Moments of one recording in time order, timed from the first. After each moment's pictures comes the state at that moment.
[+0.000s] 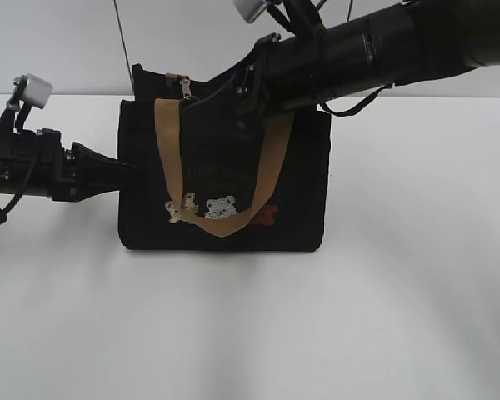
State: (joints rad) left arm 0.01 1.90 -0.86 -1.62 1.03 2.13; right arm 0.40 1.90 -1.29 1.48 0.71 -1.82
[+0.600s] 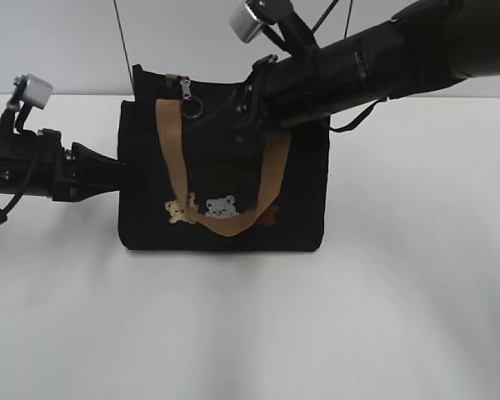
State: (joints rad) left arm 0.01 1.90 -0.86 -1.62 1.03 2.13; right arm 0.40 1.93 -1.29 1.40 0.73 -1.71
